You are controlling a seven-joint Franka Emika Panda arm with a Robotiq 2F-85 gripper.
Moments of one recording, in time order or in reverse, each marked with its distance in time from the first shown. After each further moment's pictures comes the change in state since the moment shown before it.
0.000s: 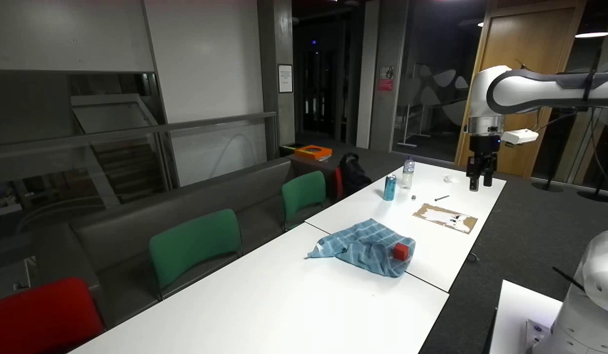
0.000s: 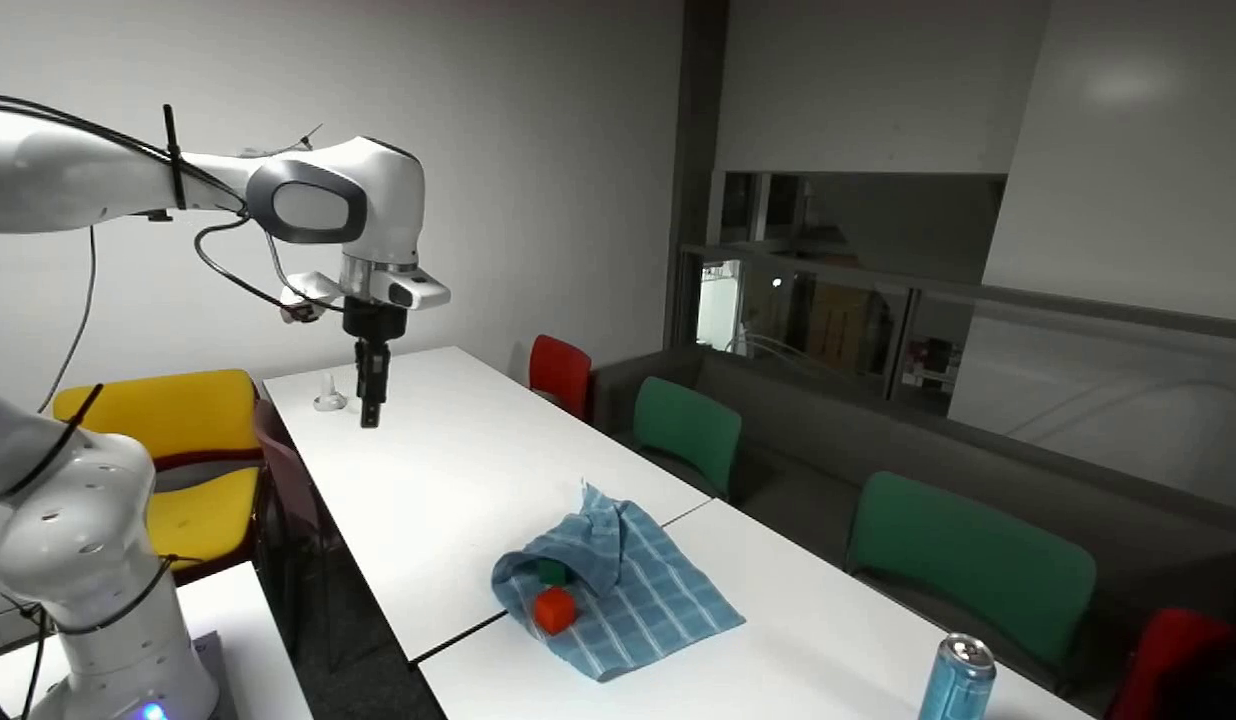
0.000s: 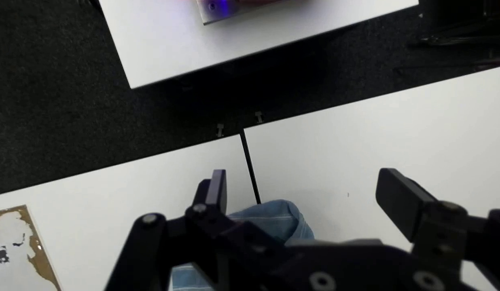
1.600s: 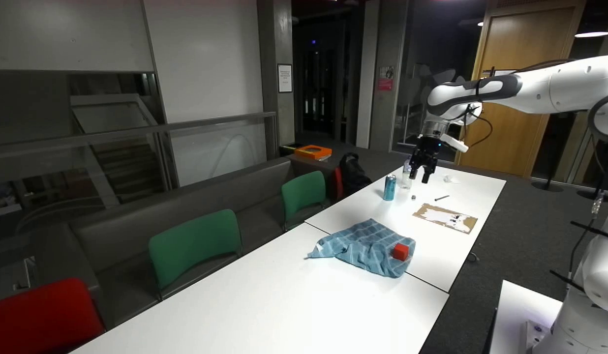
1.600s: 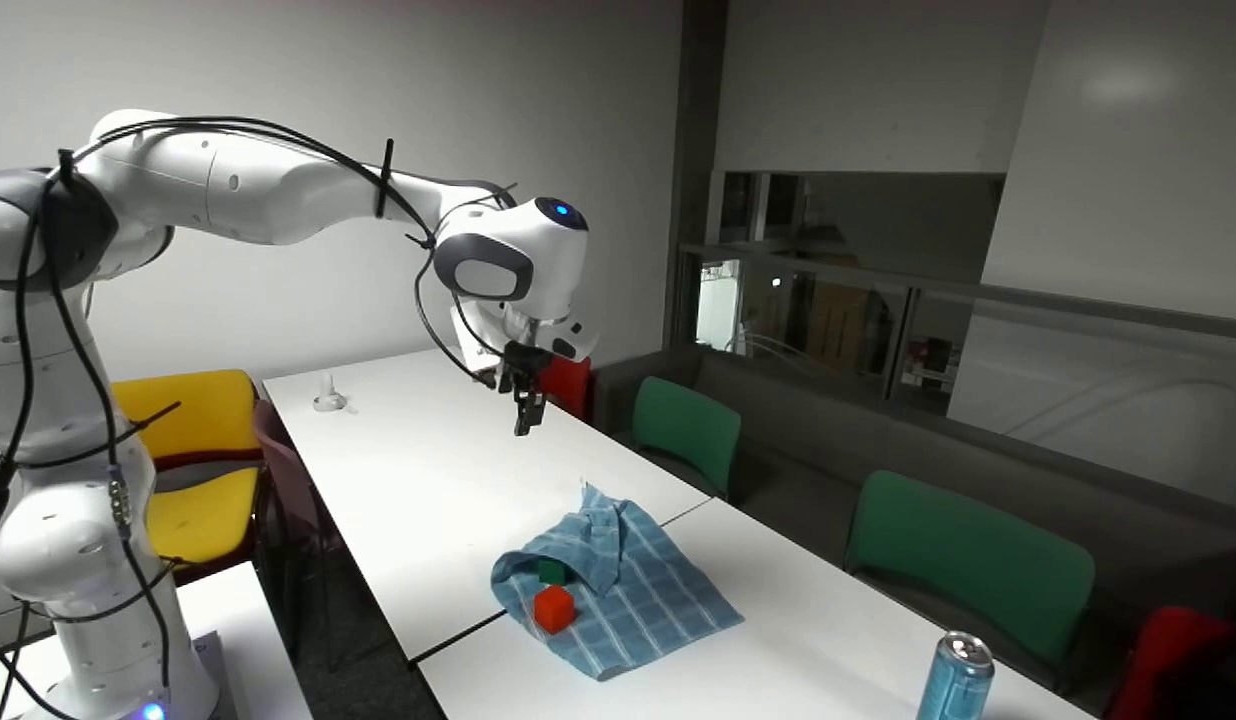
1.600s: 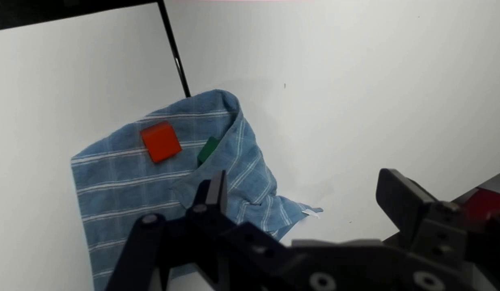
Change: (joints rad) arm -0.004 0.591 -0.143 0.383 0.394 0.197 -0.268
